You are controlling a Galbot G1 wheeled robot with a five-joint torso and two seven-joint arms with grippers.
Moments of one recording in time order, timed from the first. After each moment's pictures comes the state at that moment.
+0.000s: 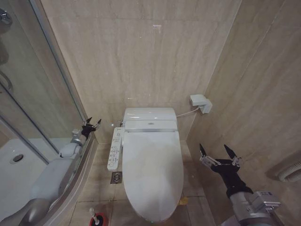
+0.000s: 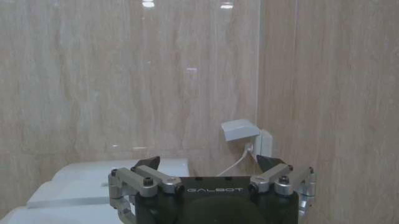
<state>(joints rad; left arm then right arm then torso) 0.47 -1.08 -0.19 -0.89 -0.45 -0.20 0.23 -1.74 1.42 0.72 2.50 0.28 -0.21 0.08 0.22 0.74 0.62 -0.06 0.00</state>
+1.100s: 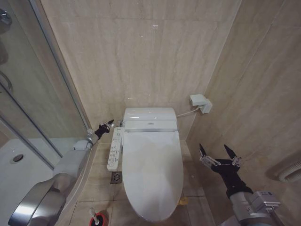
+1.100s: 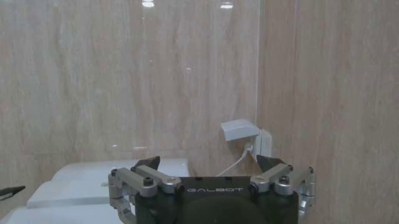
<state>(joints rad) 0.23 -1.22 -0.10 -0.43 -0.35 -0.52 0.58 -1.74 1.42 0.72 2.50 0.28 -0.21 0.08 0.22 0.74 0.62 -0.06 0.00</state>
